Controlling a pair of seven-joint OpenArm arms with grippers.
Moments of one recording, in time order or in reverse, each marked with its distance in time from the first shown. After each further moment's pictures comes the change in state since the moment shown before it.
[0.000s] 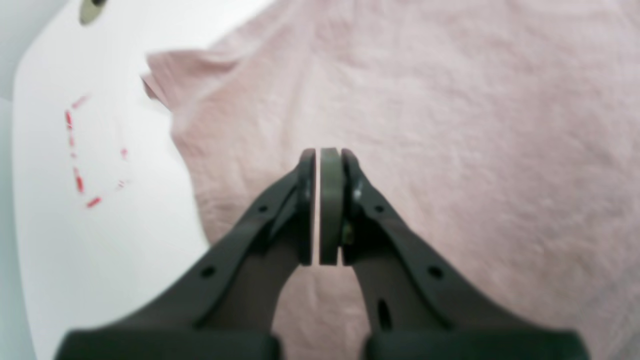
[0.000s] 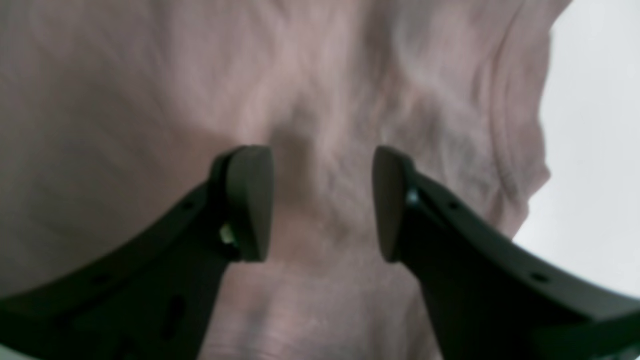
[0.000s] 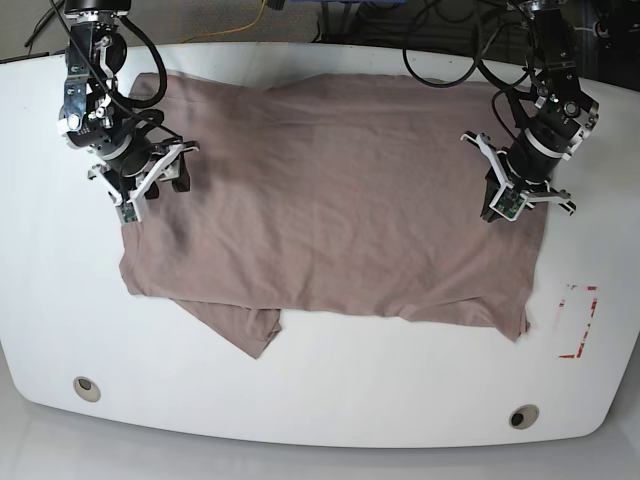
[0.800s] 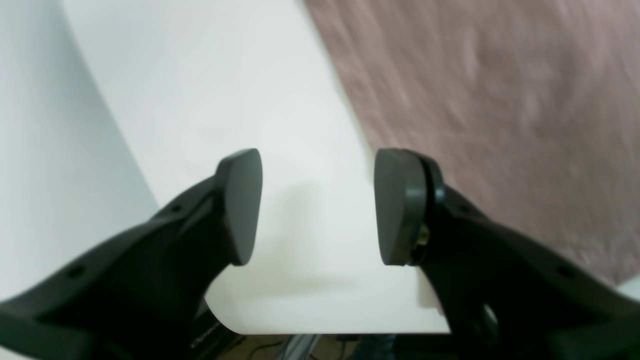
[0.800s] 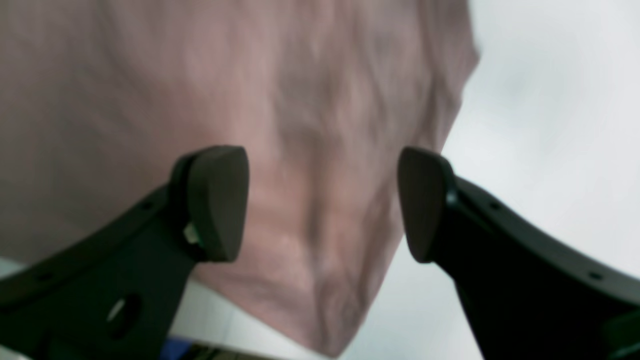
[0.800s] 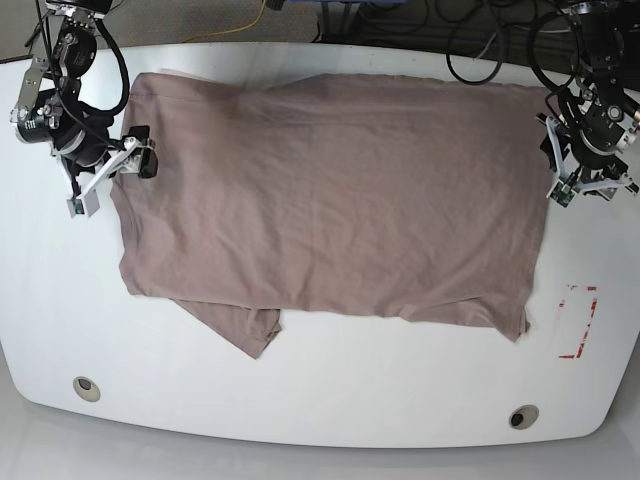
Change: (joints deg) left arm 0.6 -10.9 -3.8 0.1 -0.8 0.4 26.2; right arm 1.3 0.9 15.5 2.2 13.3 -1.3 -18.4
